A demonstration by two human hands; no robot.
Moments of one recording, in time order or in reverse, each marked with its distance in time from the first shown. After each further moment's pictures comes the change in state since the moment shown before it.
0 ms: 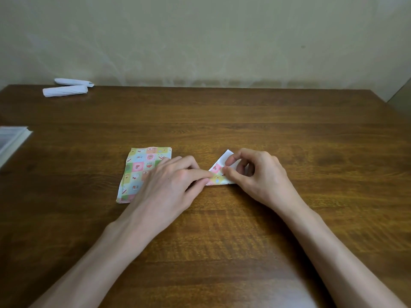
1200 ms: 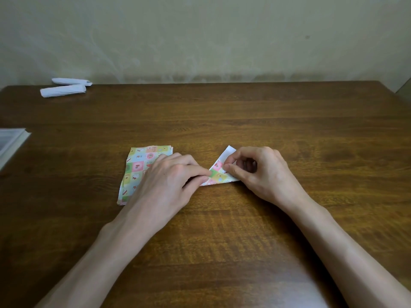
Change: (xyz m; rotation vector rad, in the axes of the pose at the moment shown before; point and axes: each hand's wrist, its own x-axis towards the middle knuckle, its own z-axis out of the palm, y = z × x) left_hand 0.003 -0.006 -0.007 -0.054 -0.009 -0.020; right_hand 0.008 0.007 0.004 0.014 -0.019 -0.122
